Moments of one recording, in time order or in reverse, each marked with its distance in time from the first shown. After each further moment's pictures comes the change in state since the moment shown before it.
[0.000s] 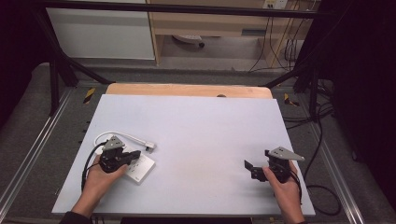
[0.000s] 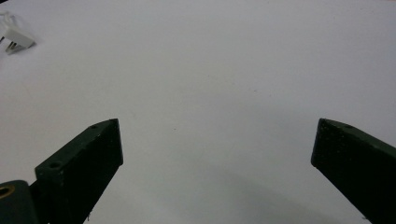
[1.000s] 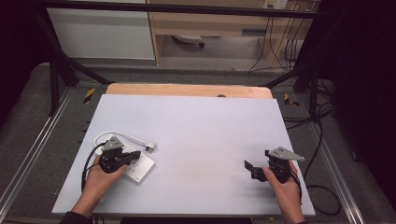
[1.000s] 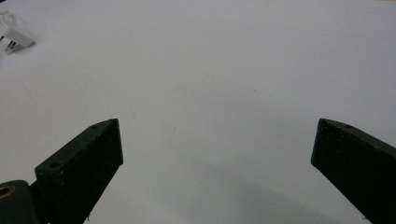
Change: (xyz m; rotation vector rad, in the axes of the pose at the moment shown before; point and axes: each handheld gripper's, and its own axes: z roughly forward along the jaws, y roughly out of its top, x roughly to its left) left arm 0.002 -0.003 0.001 -0.011 -0.020 -0.008; right arm 0.000 0.000 0.000 0.000 -0.001 -0.002
